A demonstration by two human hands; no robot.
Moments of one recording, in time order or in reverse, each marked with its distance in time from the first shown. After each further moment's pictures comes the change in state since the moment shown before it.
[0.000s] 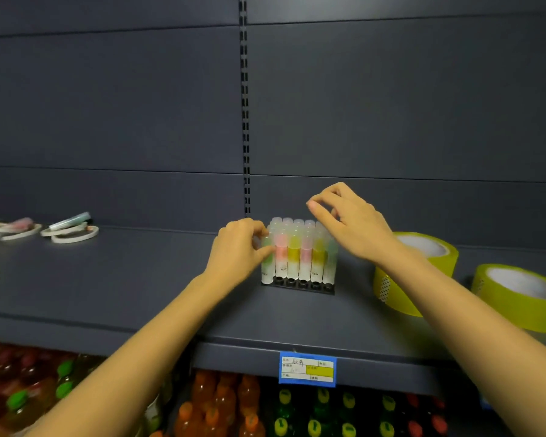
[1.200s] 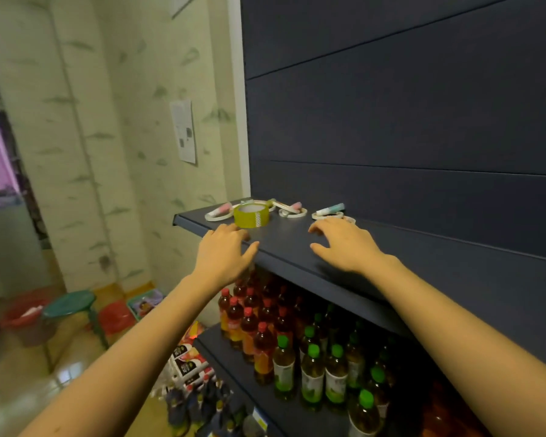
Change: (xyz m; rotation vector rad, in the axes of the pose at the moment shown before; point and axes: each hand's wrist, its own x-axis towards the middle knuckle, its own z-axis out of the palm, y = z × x) left_hand -0.181 -0.309 -0.280 0.741 0.059 -0.485; right_hand 0.057 -0.383 0.231 0.120 -0.331 -0.538
